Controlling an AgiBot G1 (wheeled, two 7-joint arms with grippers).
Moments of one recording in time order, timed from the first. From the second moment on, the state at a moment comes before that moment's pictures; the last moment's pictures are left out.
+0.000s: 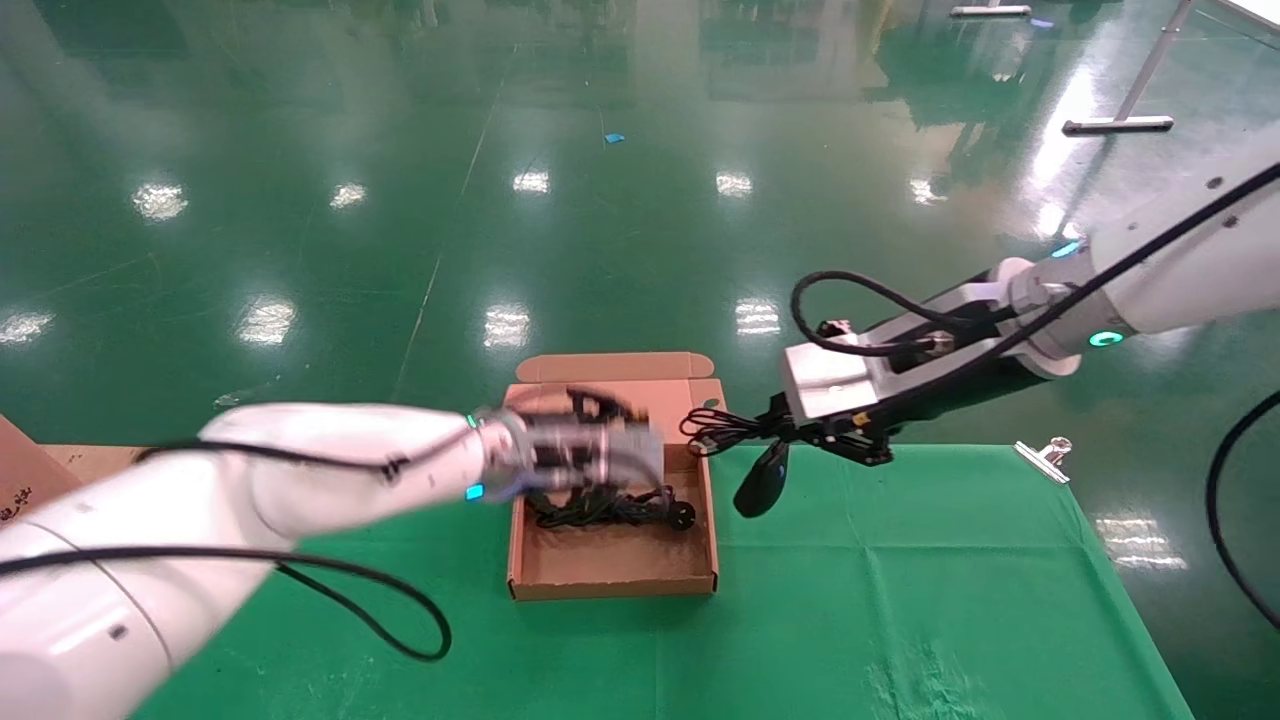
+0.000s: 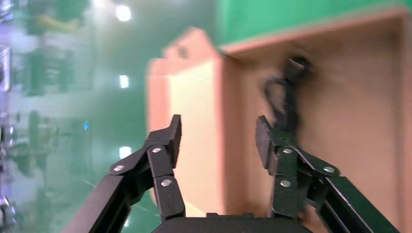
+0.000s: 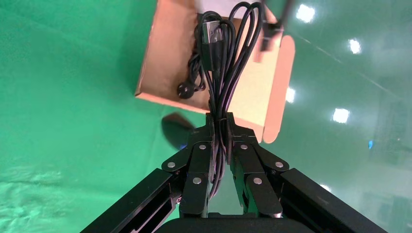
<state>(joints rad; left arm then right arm) -1.64 1.31 1.22 -0.62 1.62 0.63 -0.02 1.91 -1.17 -0.71 0.62 -1.82 -1.45 -0.31</state>
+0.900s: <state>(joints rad) -1.53 0.72 0.91 -0.74 1.02 1.11 0.41 1.77 -1.38 -1.05 0.72 -1.77 -1.01 -0.15</state>
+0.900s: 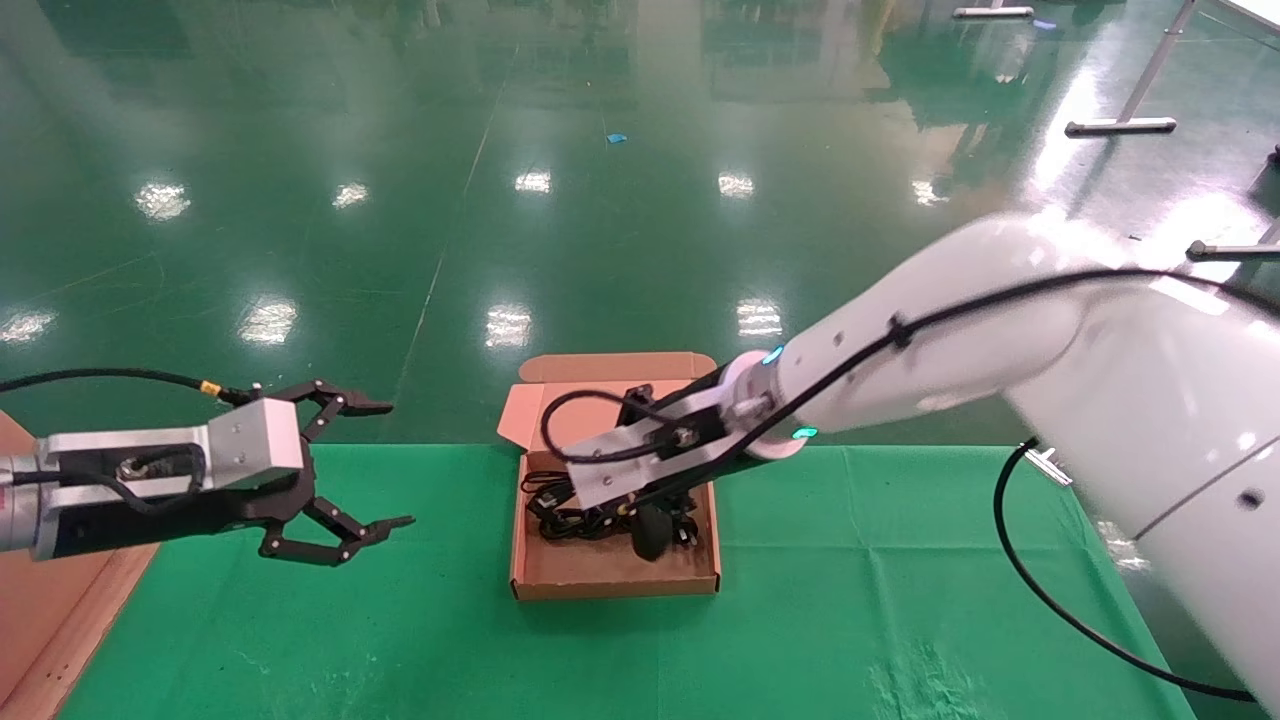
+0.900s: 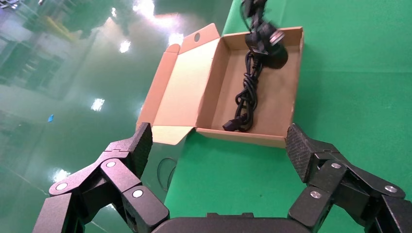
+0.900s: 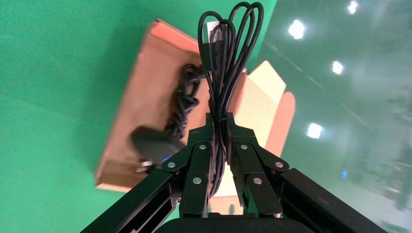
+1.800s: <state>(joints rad) -1.51 0.68 0.90 -0.82 1.02 1.07 0.38 1.66 -1.38 -1.31 0.69 -1.67 -0.64 -0.07</state>
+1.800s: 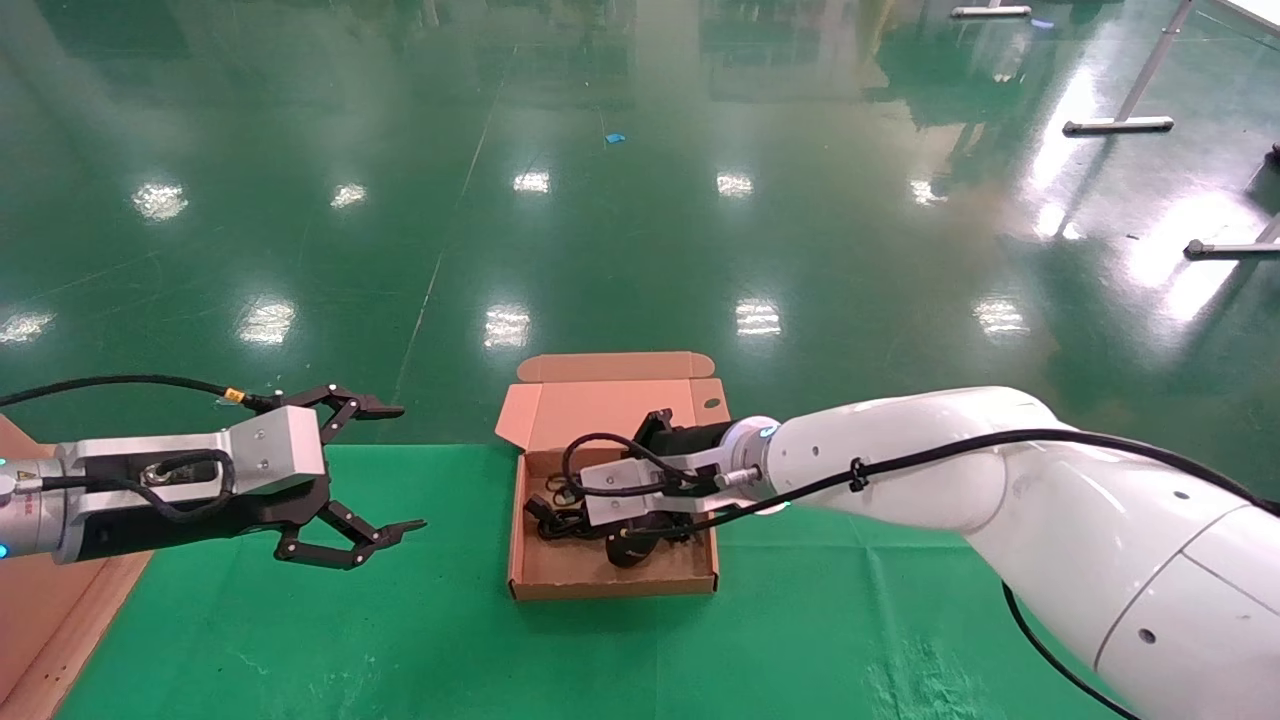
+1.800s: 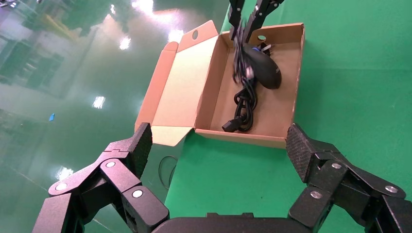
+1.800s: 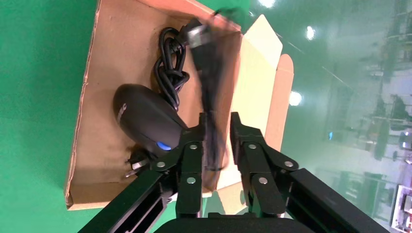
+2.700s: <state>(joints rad) -1.41 0.67 0.77 -0.92 0.96 1.16 0.25 1.53 -1.20 -1.07 0.83 -1.46 -0.84 -0.01</state>
